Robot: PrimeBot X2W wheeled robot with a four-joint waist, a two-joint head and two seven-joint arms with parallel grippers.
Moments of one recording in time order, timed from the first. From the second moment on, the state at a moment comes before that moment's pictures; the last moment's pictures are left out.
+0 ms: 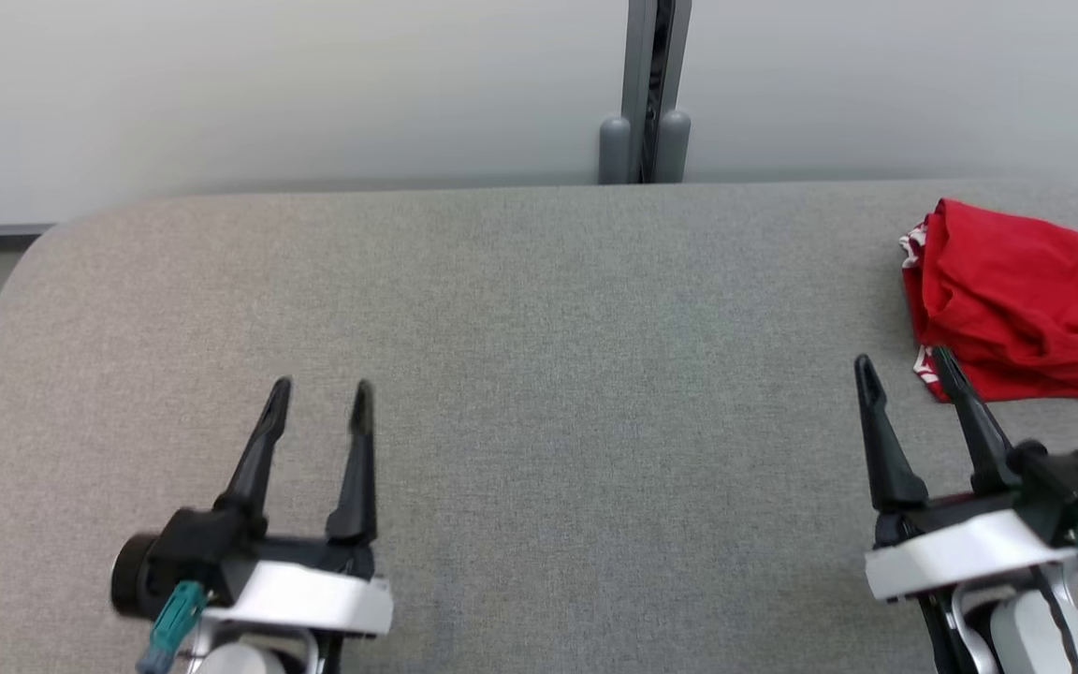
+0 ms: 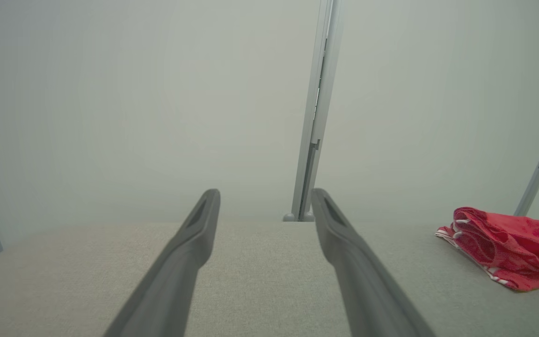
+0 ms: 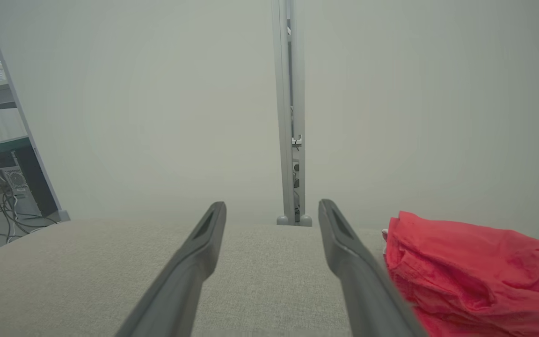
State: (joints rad) left arm -0.10 0.05 -0.20 0.06 -0.26 0.05 -0.26; right arm -0.19 -0.12 0.14 0.17 0.24 0.13 -0.26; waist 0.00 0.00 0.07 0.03
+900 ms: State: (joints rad) left arm 0.09 0.05 -0.10 0.07 -0.25 0.04 -0.26; right arm 0.07 -0.07 0.07 0.06 0.23 0.13 -0.26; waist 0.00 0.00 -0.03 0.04
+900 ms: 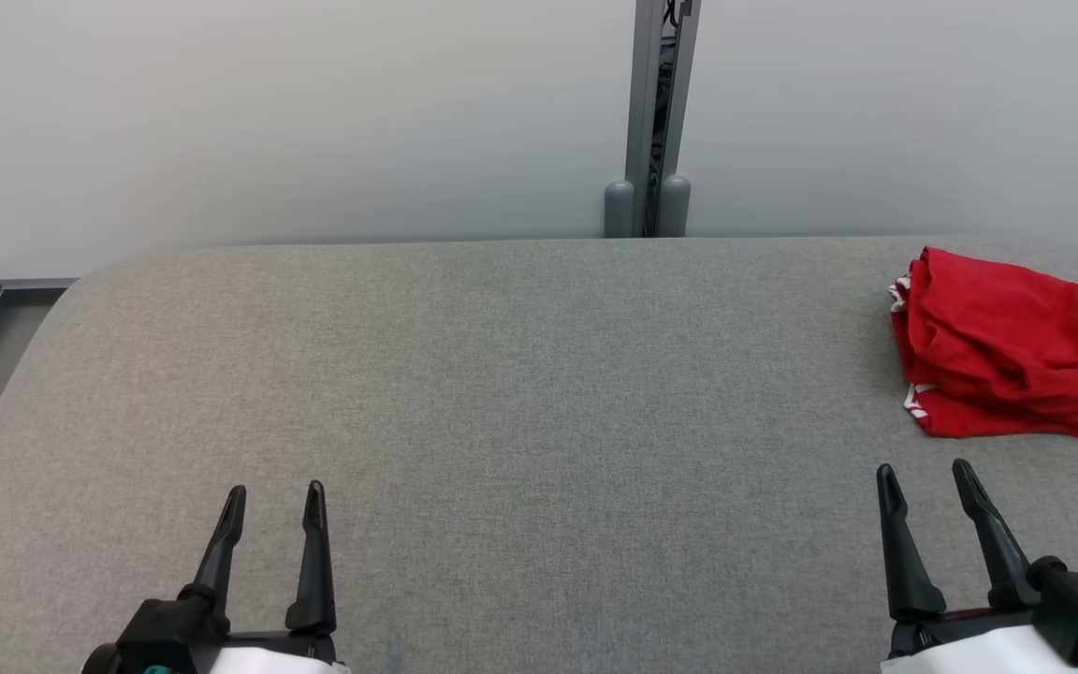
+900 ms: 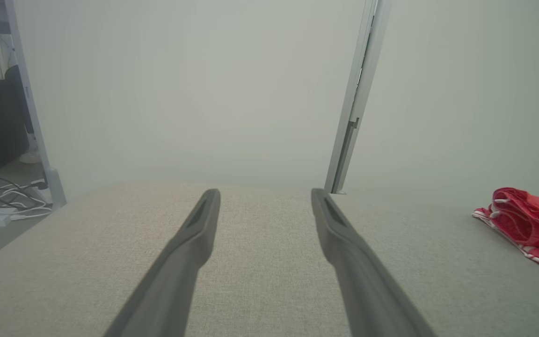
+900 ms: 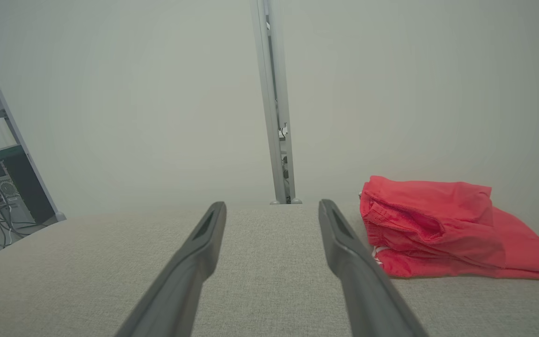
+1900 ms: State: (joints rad) left arm 0.13 0.04 -0.11 0.17 -0.37 0.02 -0.23; right arm 0.11 -0.06 0.06 0.12 0.37 0.13 -0.23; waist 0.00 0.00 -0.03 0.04
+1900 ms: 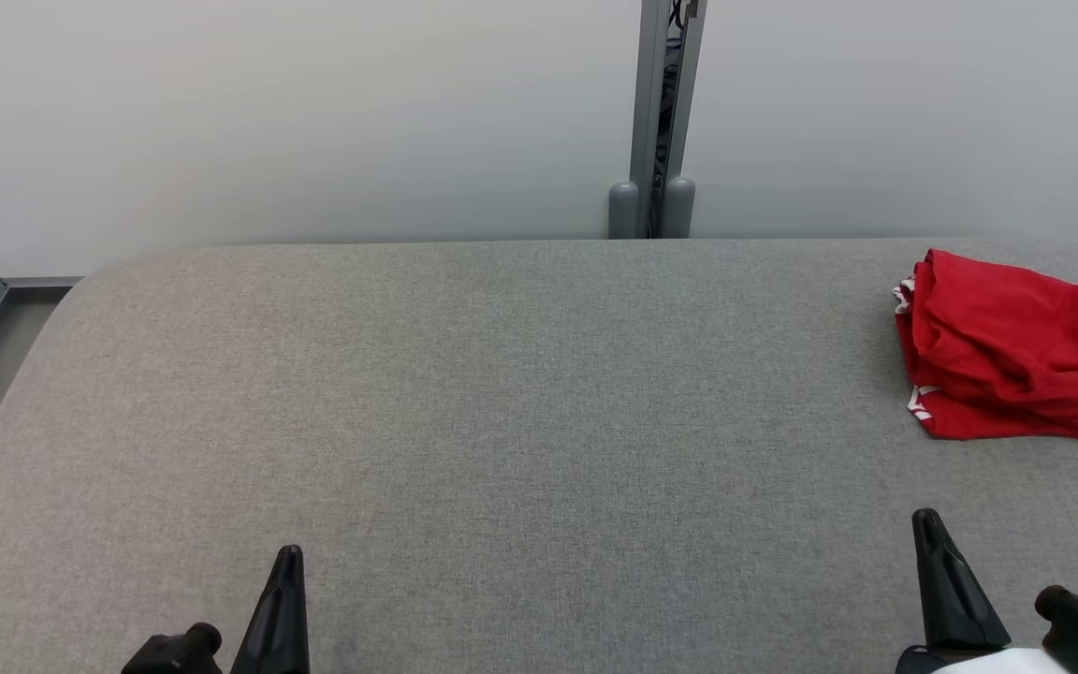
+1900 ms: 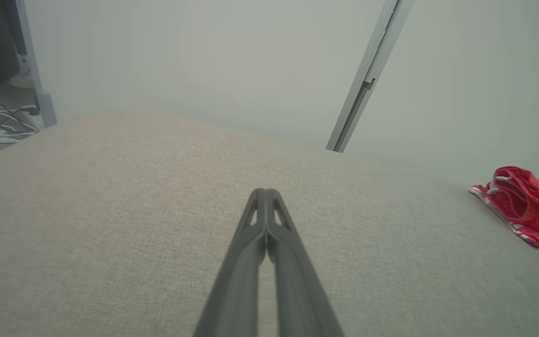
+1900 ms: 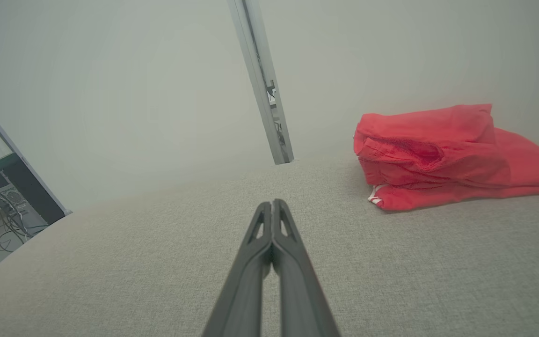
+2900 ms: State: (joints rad) left arm 0.02 0.05 -0.10 0.22 -0.84 -0.03 -0.15; right arm 0.05 -0.09 -0.02 0.15 0.86 0.13 -0.10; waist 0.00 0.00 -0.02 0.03
